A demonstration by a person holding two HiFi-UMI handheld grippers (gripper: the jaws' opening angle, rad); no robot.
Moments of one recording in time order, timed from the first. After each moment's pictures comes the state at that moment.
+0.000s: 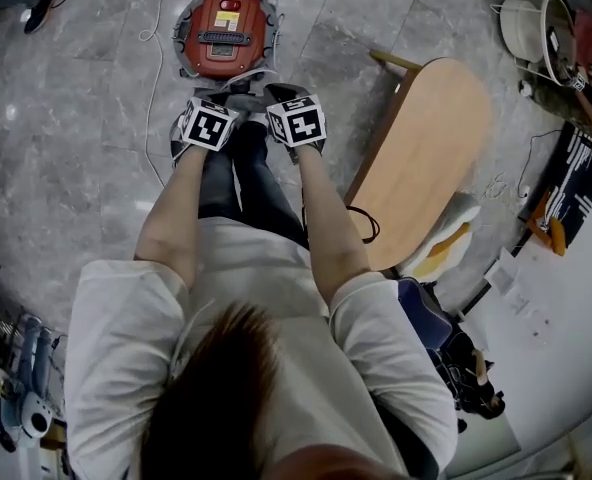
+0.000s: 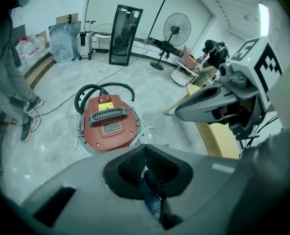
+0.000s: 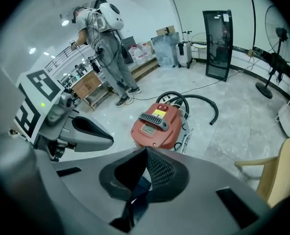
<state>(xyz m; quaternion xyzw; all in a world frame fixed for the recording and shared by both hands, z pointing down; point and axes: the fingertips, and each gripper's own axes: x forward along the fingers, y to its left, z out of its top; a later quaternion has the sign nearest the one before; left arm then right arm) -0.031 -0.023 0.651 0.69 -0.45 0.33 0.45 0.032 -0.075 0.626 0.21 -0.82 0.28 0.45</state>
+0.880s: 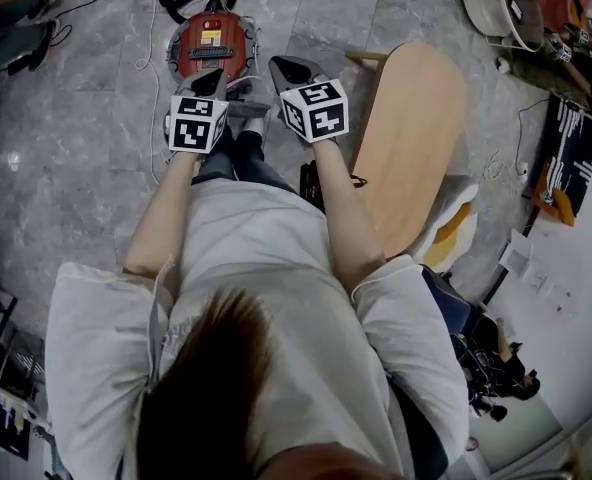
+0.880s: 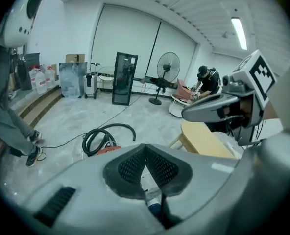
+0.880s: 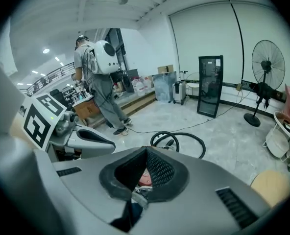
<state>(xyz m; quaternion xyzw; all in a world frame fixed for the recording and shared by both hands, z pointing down) -0.036 -0.082 0.451 0.75 -0.54 0.22 0.32 0.043 -0.127 0.409 0.27 -0.89 0.20 0.32</state>
